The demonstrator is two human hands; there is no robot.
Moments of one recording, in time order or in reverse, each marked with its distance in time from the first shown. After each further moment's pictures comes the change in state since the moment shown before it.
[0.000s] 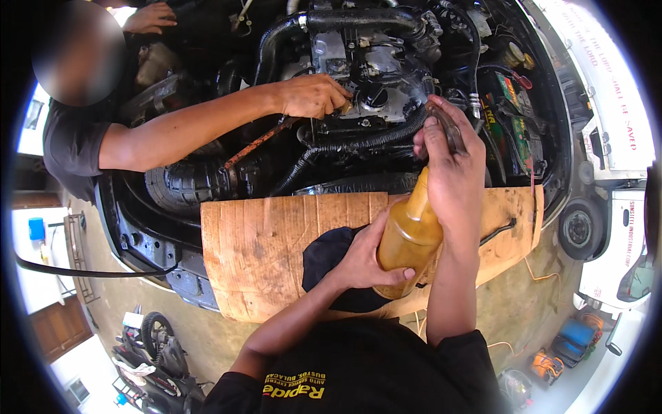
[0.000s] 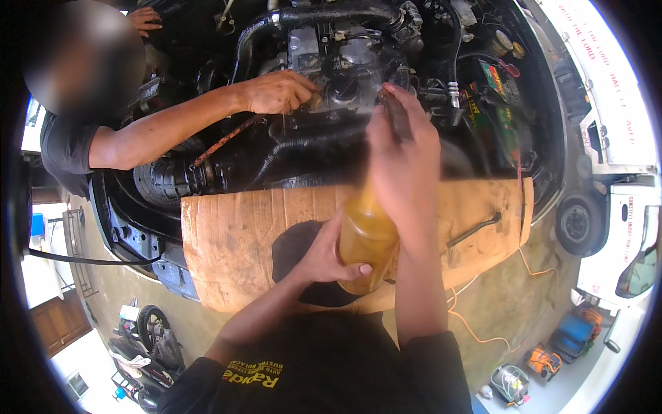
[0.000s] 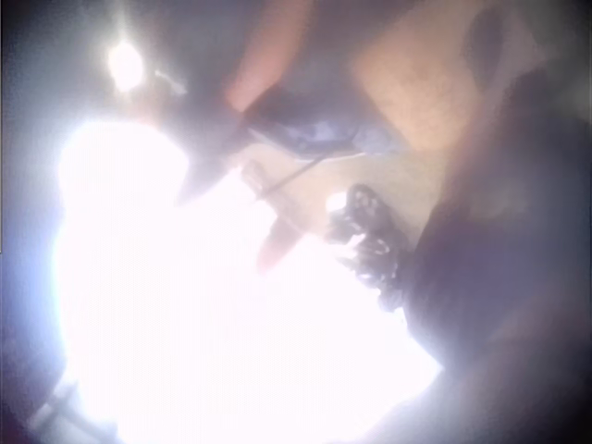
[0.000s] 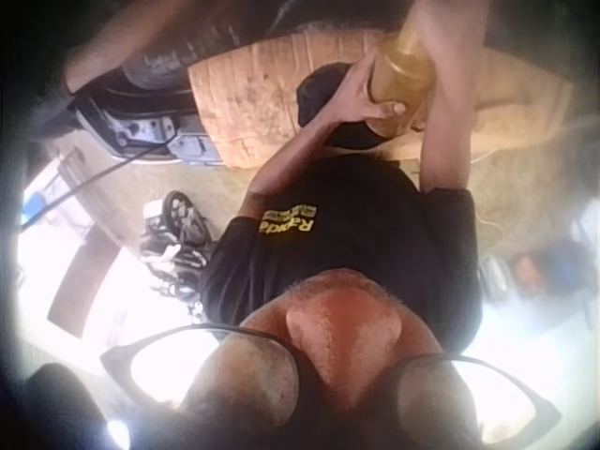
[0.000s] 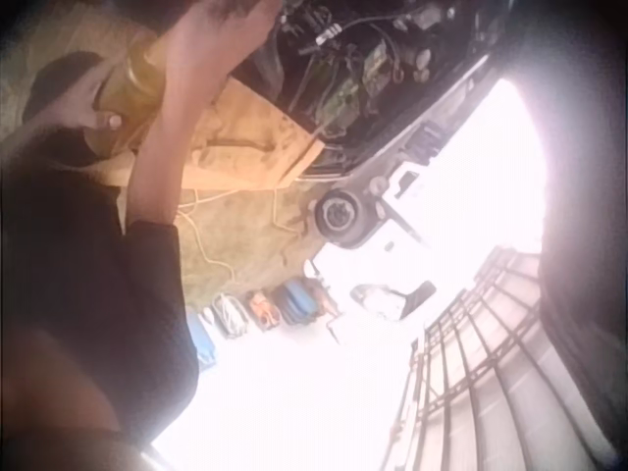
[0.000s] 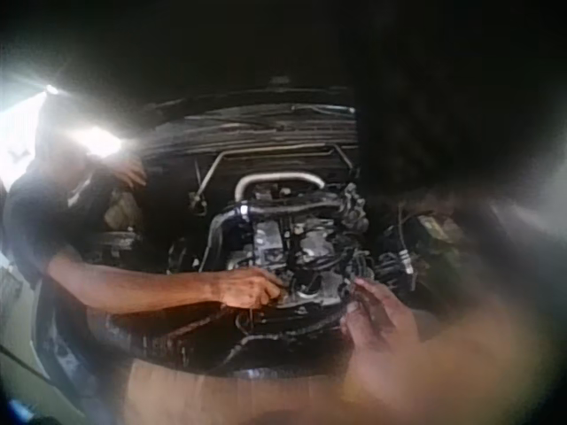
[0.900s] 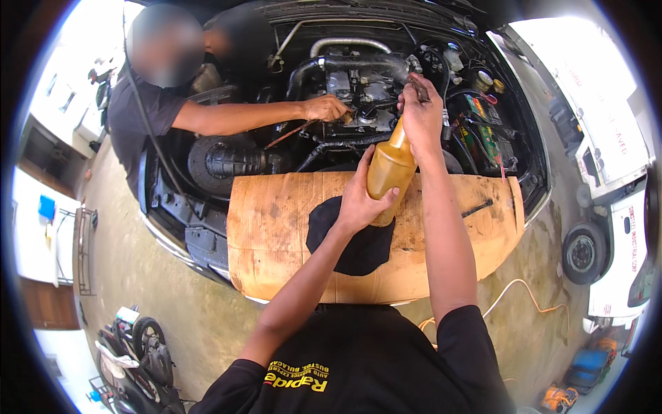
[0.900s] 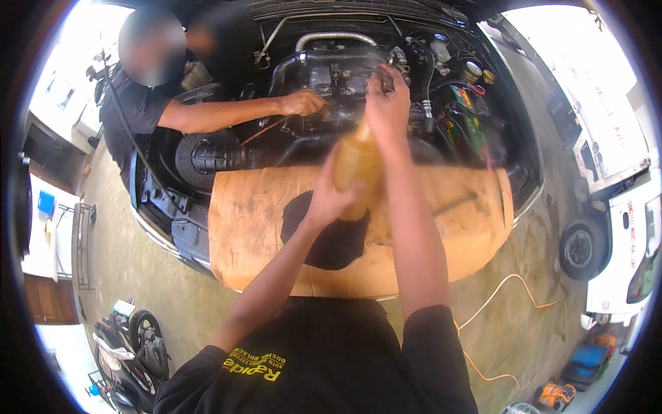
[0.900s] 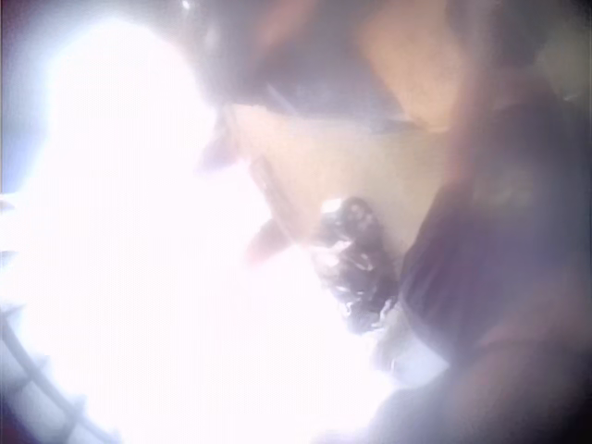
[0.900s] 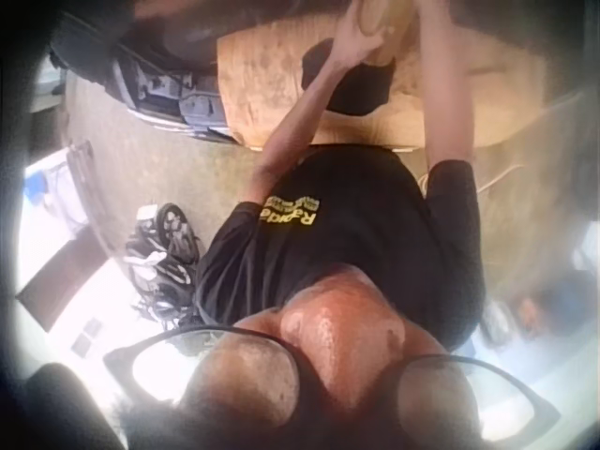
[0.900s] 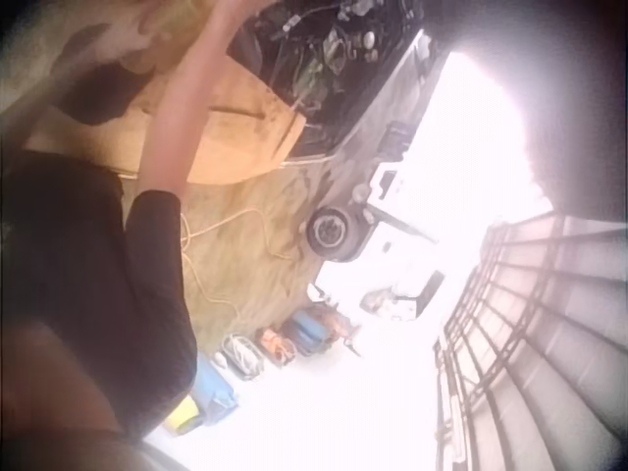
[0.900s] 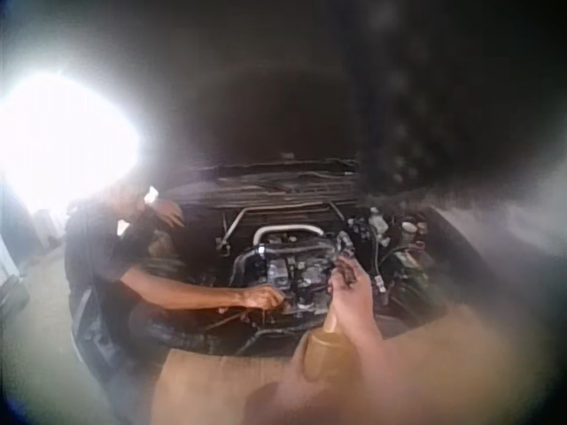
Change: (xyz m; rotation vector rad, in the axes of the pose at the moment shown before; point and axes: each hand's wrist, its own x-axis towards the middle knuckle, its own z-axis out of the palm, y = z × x) left_hand 0.012 0.020 0.026 0.448 0.413 0.350; right_hand 0.036 -0.002 -0.014 0.253 0.048 -0.252
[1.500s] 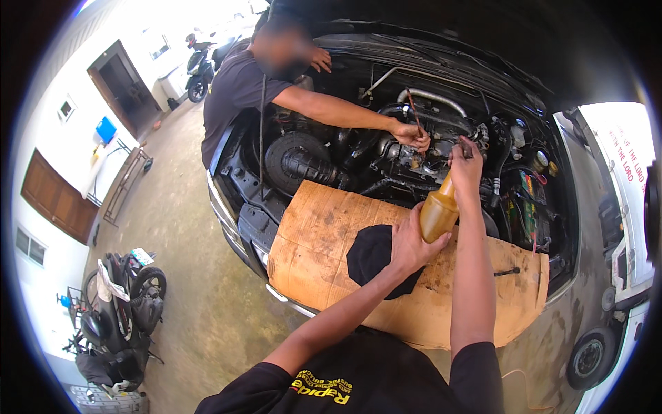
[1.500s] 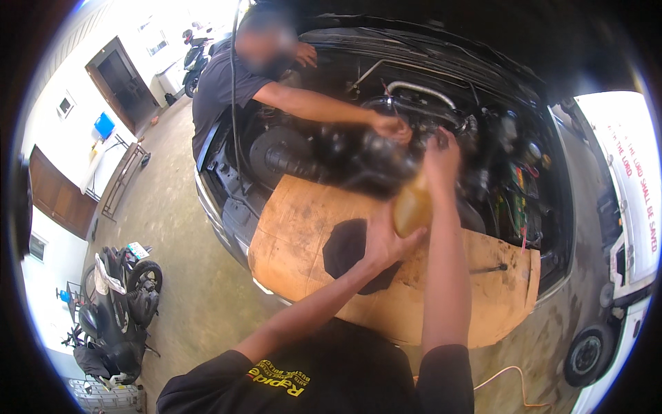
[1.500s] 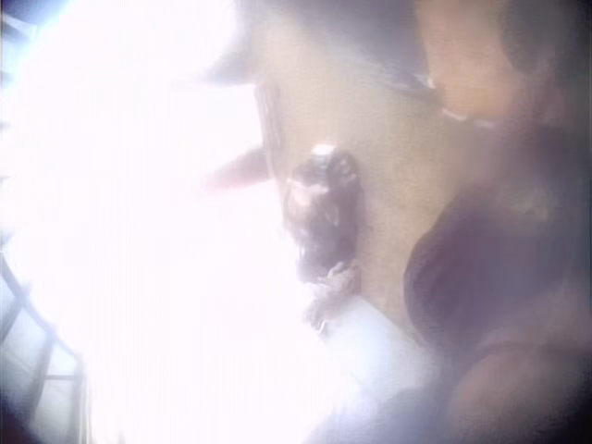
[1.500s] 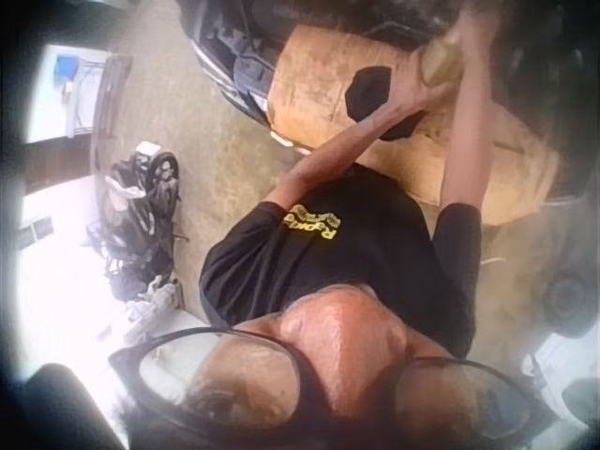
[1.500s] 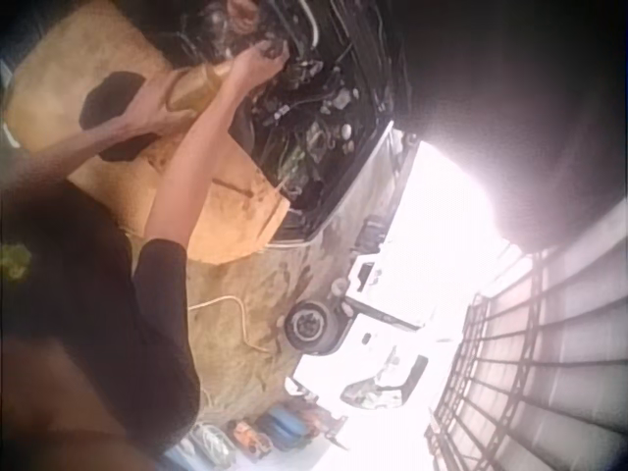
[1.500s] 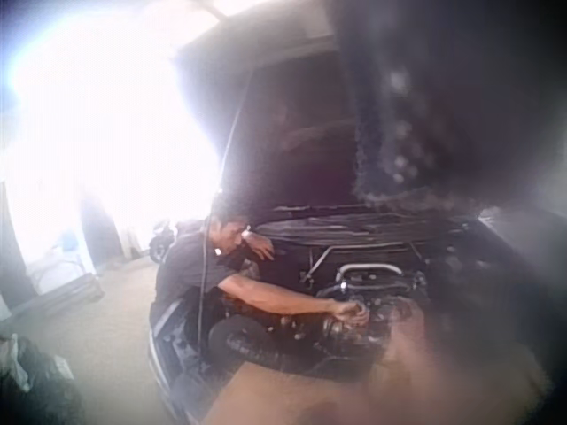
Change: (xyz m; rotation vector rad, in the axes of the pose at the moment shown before) left_hand -0.031 0.033 0.047 0.502 0.316 -0.182; right_hand 0.022 0.044 0.009 -0.144 -0.123 -0.020
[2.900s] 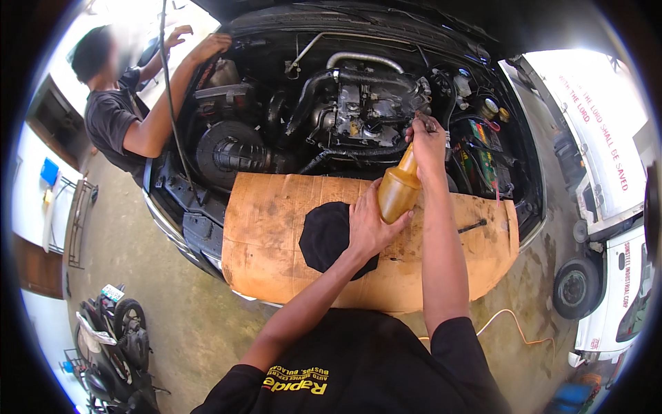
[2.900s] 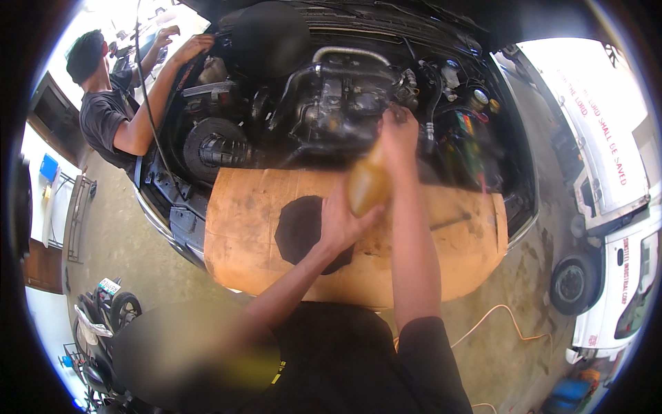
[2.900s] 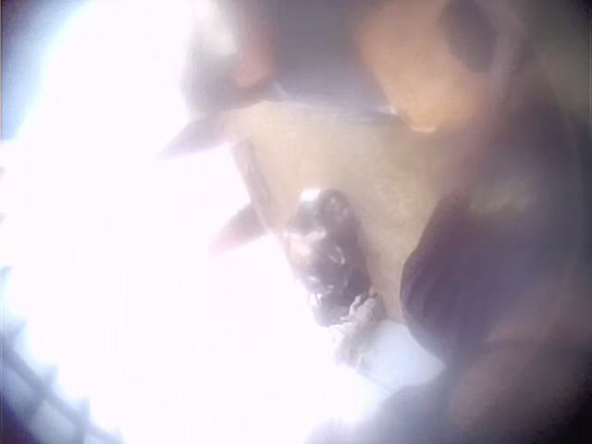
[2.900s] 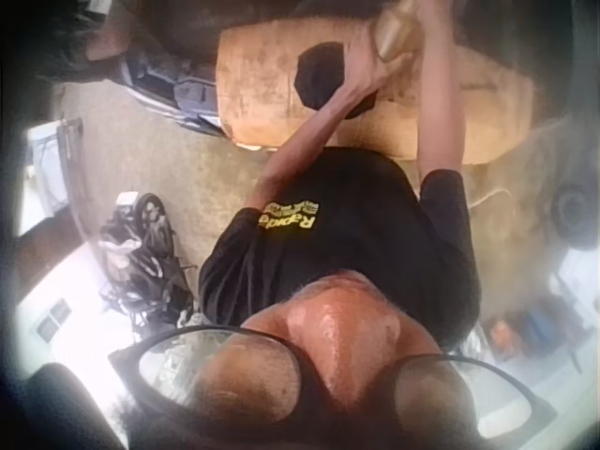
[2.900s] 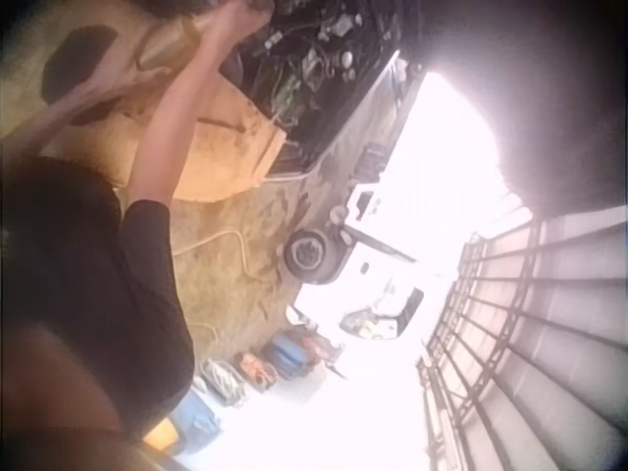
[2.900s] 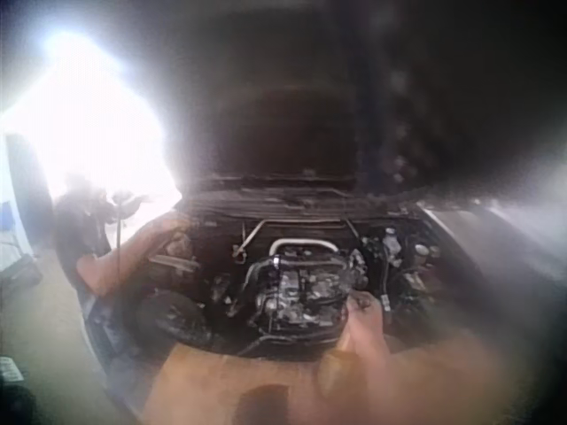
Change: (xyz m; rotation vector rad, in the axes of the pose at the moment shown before) left_hand -0.005 -0.005 0.005 -0.078 -0.190 0.033; right_hand -0.032 -0.022 -0.043 0.214 0.041 0.237
